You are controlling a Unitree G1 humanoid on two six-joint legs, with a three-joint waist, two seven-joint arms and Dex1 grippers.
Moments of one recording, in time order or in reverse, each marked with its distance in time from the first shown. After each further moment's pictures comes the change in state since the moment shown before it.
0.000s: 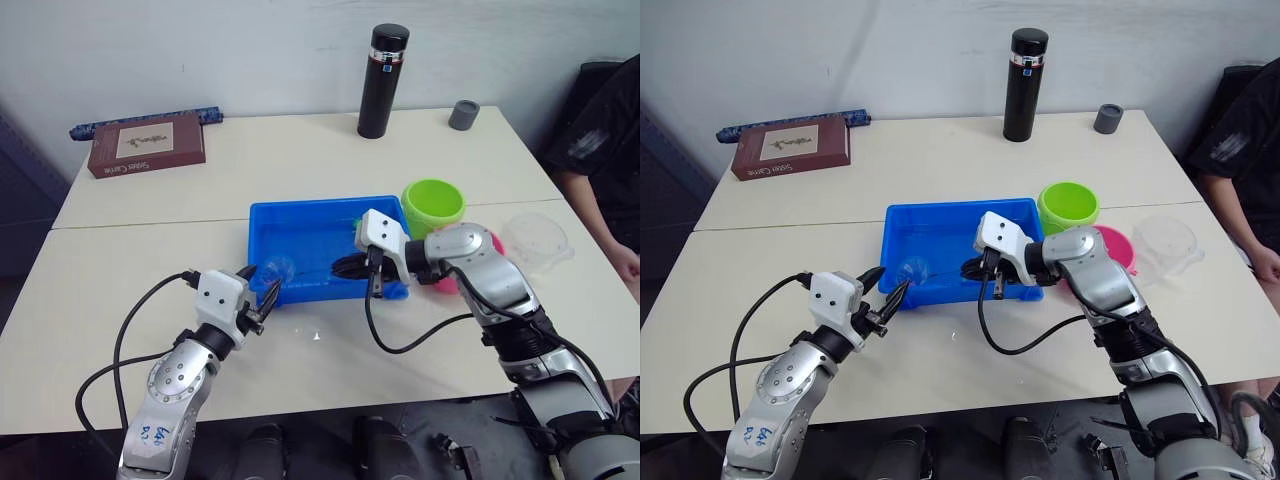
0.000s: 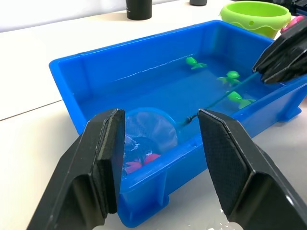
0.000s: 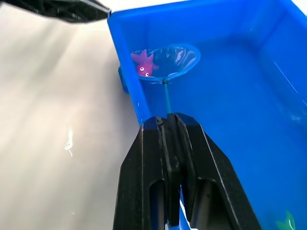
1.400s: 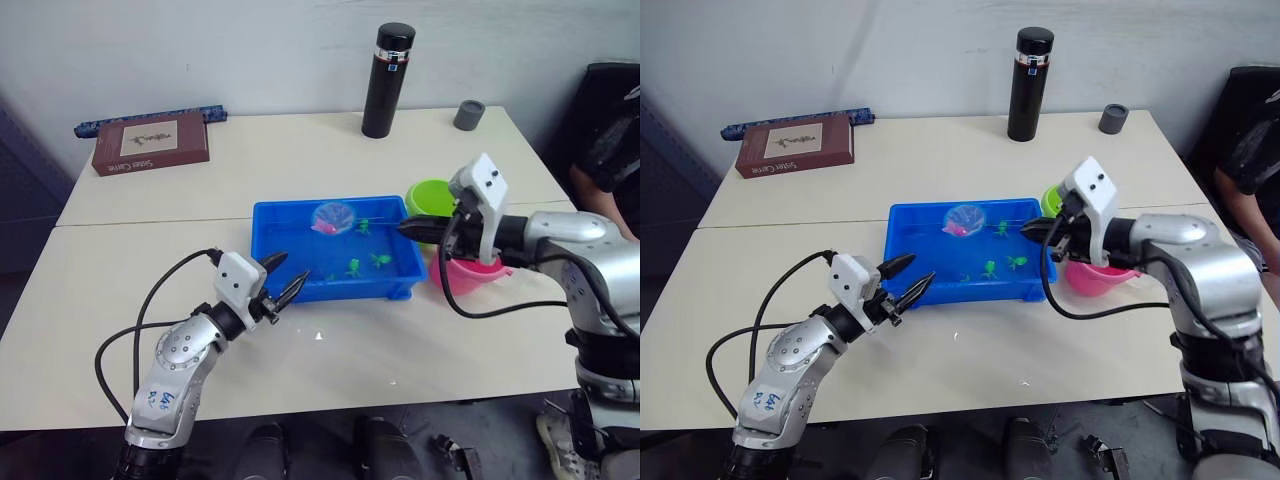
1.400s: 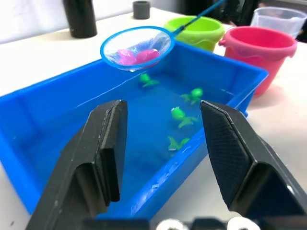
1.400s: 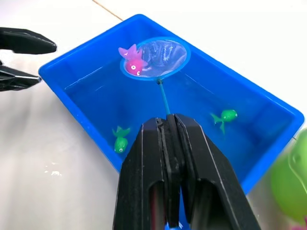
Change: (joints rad) left arm -0.186 0.060 -0.020 0.161 -0.081 -0.077 -0.253; right arm 0.150 -0.212 -0.396 -0.419 0.316 0.494 -0.273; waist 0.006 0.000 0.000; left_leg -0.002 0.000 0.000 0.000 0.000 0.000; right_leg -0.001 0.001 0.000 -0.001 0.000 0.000
